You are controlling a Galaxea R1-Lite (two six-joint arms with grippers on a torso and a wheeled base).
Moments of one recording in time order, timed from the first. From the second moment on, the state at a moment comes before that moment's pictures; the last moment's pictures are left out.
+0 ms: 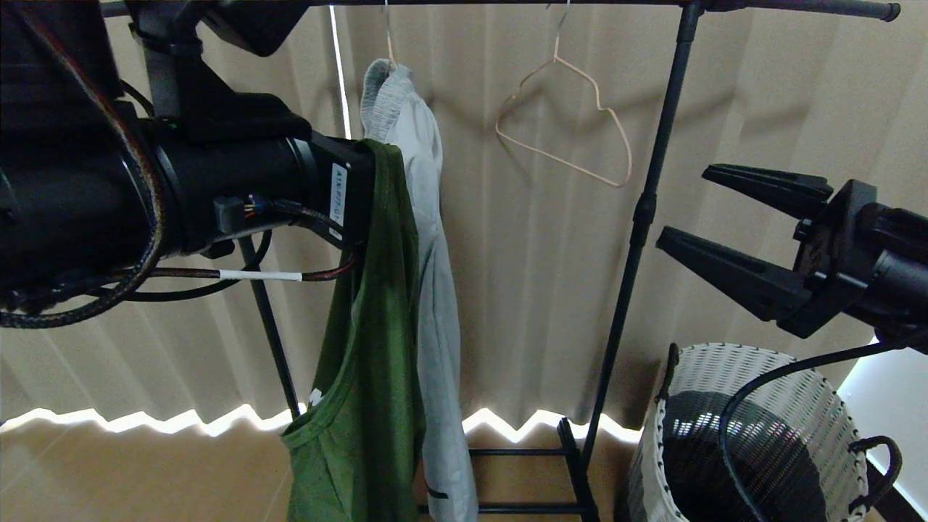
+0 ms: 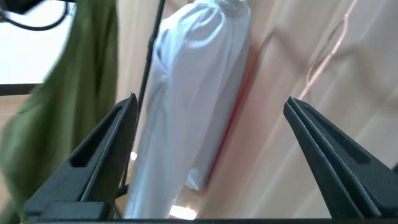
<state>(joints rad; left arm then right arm) -0.69 1.46 -1.21 -0.16 0.13 0.26 0.38 1.34 -0.63 -0.87 0.47 -0.10</state>
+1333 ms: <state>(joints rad) -0.44 1.22 -0.74 -0.16 0.21 0.25 0.20 1.30 -0.28 -0.87 0.02 -0.34</state>
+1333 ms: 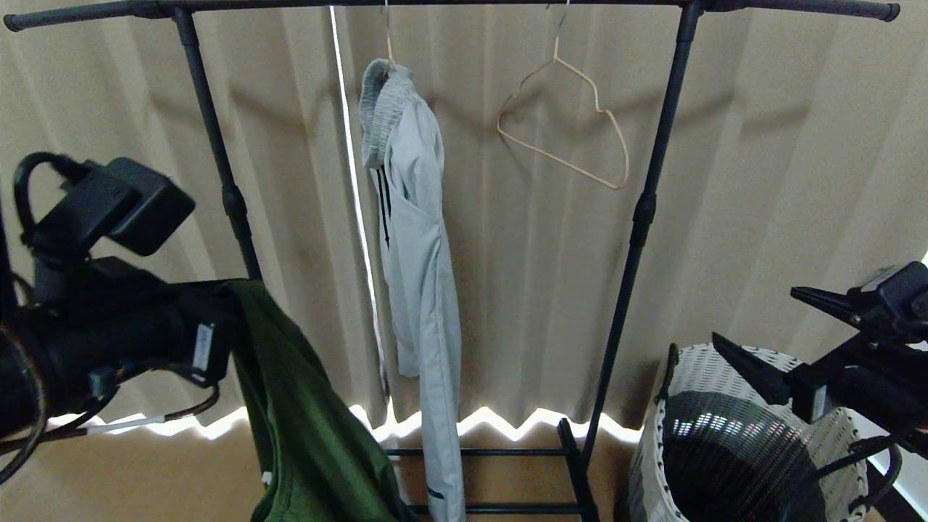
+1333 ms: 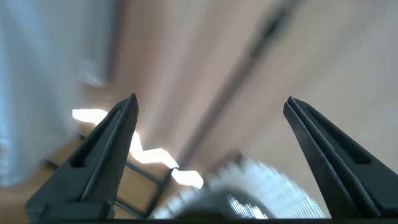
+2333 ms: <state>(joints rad) -0.07 0.64 -0.28 -0.16 0.15 0.19 0.04 1.24 -0.10 -1.02 0.02 -0.29</state>
